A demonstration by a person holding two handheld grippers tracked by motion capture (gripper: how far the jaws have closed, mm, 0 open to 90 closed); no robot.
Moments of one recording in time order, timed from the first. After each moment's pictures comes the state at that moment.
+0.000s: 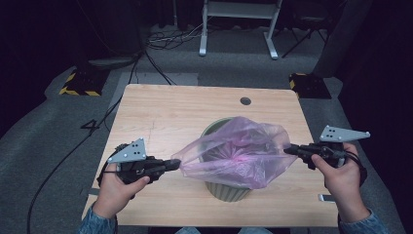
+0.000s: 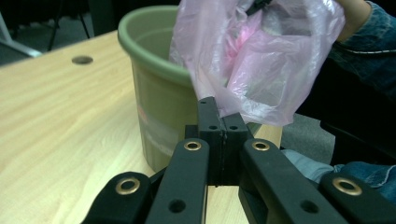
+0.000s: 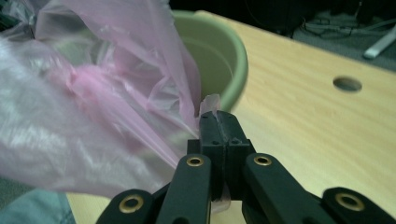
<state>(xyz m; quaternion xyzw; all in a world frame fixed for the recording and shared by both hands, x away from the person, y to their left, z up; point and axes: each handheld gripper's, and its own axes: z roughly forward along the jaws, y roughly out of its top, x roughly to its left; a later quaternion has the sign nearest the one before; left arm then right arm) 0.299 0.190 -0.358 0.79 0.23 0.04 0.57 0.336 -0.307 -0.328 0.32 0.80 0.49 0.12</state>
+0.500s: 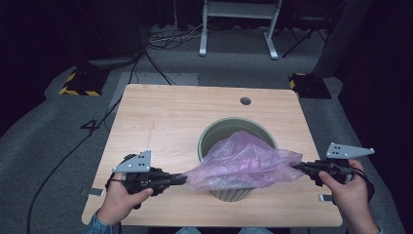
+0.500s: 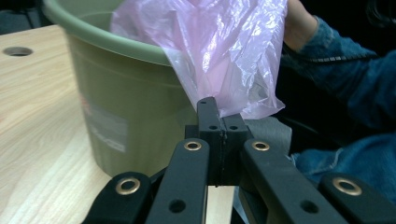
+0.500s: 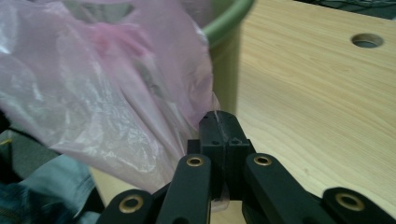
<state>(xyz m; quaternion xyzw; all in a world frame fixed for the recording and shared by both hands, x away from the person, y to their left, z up) 0.283 0.180 -0.377 0.79 0.17 -0.03 0.59 0.311 -0.332 -0.357 0.32 0.81 0.48 0.08</state>
